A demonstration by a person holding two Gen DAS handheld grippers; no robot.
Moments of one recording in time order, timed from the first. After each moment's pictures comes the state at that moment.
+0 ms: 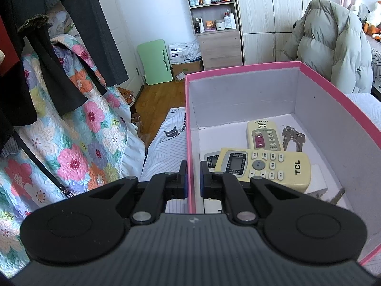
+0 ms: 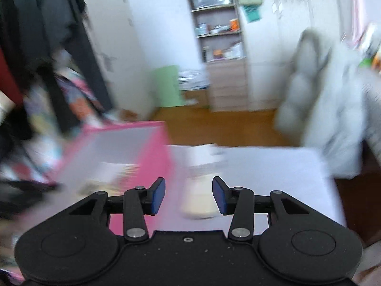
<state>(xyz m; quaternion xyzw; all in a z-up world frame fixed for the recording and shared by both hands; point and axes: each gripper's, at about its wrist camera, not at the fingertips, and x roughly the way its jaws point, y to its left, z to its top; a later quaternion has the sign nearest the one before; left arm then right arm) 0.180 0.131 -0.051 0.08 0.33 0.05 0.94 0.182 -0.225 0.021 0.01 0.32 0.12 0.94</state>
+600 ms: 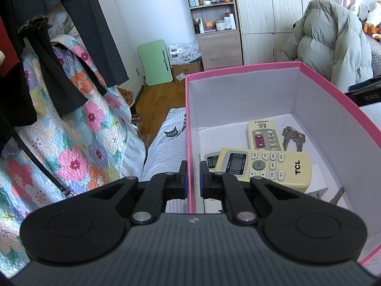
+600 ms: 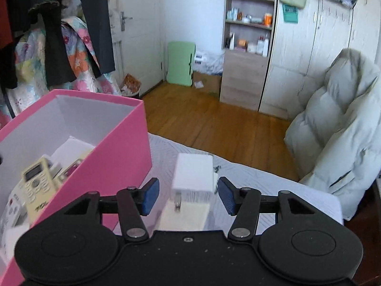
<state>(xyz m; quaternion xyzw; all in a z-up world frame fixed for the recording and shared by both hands) 0.178 0.133 -0.049 0.08 0.33 0.05 0.94 0.301 -0.178 -0.025 -0.07 0.37 0.18 0.91</state>
